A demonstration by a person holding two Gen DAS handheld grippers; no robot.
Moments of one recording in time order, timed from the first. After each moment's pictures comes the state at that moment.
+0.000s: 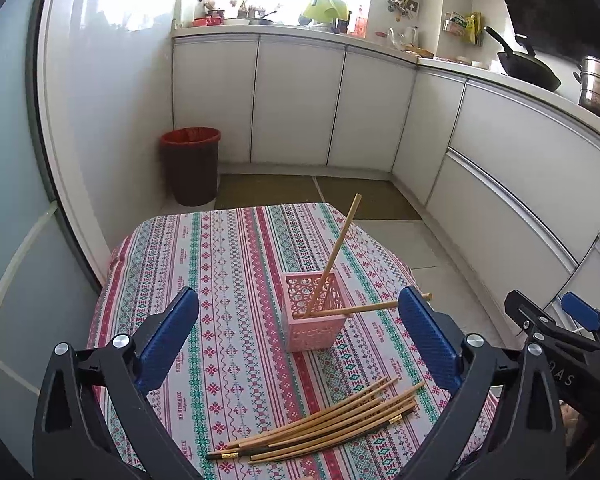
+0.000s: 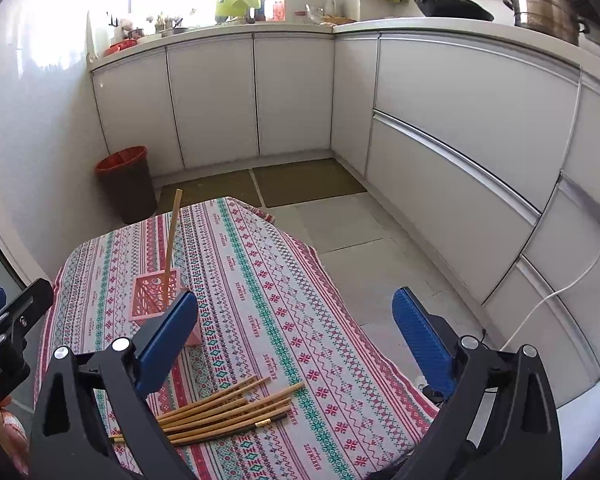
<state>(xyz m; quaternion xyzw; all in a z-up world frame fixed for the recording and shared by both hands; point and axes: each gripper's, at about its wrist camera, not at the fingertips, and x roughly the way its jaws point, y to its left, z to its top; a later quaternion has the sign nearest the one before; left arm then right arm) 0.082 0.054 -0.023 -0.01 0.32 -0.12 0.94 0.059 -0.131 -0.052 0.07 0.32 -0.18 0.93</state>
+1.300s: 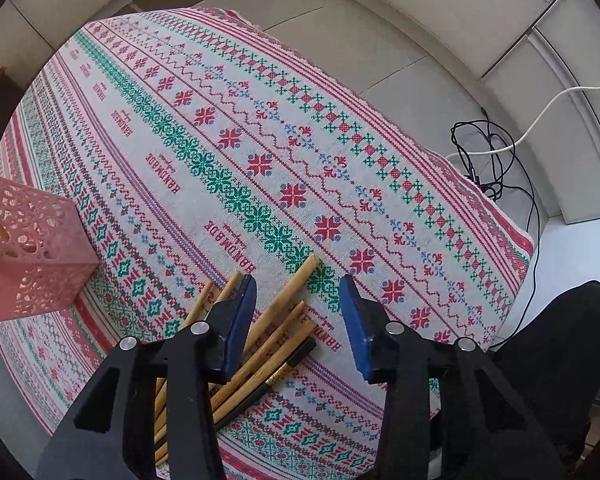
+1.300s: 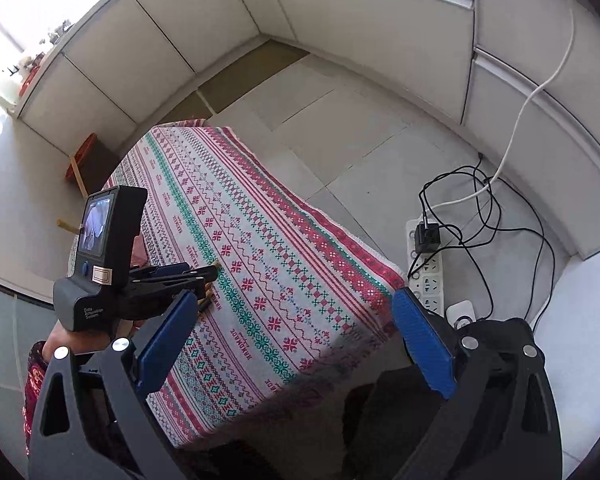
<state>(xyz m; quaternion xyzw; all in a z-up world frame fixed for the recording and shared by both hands) 0.134 -0.173 -0.223 0.25 0.61 -0.29 0.69 -0.039 -0.282 -0.150 0.32 0.46 -0.17 0.81</state>
